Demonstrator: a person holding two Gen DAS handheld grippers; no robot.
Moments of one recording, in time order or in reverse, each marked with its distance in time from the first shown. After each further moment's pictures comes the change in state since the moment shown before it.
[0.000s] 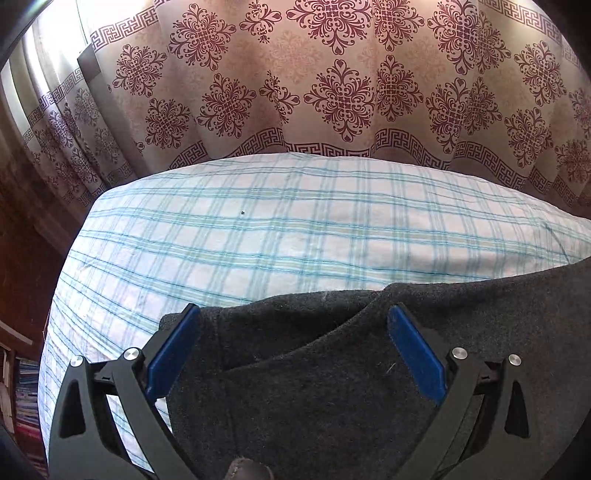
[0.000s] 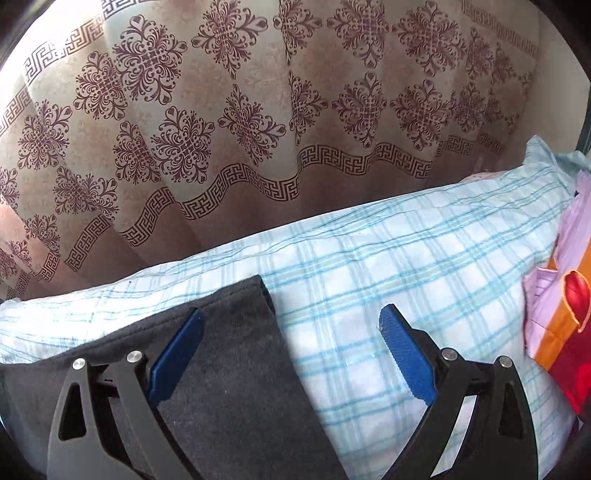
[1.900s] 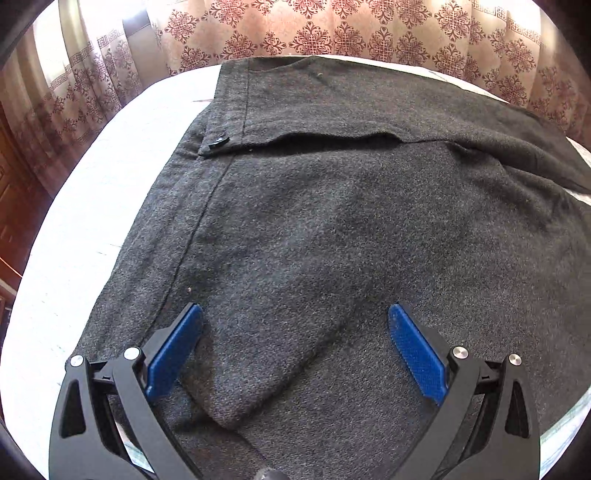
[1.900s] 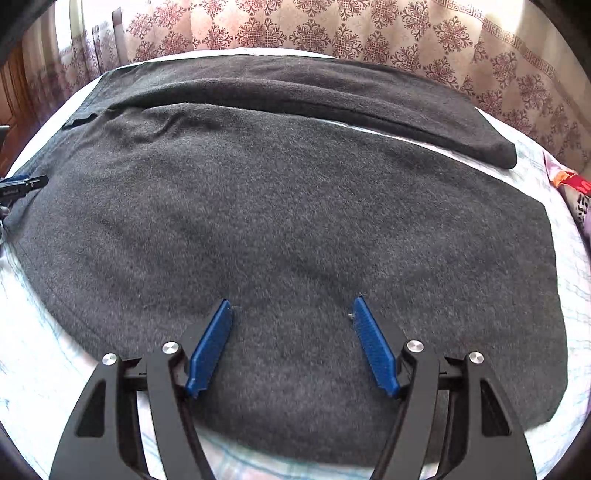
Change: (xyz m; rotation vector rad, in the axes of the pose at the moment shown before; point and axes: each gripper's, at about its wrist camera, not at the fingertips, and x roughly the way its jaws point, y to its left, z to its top) left arm -0.160 -0.009 -0.316 -0.019 0.034 -0.062; right arm -0.211 0.111 -0.442 -0.563 0.050 0.152
